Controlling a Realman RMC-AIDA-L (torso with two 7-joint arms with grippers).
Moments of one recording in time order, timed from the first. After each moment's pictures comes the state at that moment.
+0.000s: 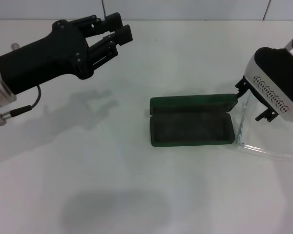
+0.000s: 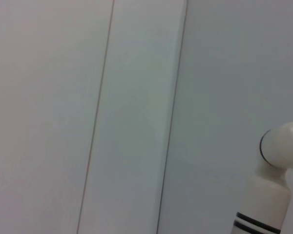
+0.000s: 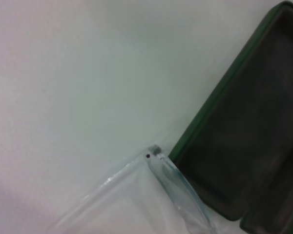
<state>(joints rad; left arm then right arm) -0.23 -2.09 1.20 1.08 1.25 1.46 -1.47 0.80 2.02 -1.47 -1.16 -2.69 -1.48 1.23</state>
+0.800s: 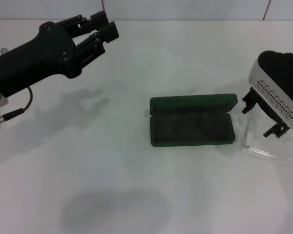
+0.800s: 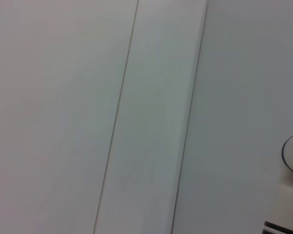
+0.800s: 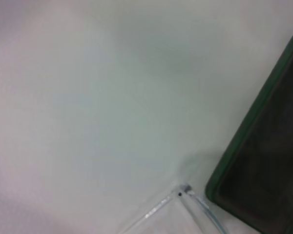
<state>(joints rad) -0.21 -2.09 1.17 1.03 1.21 1.47 -1.45 0.77 2.02 -1.49 -1.26 -2.68 -1.63 1.34</state>
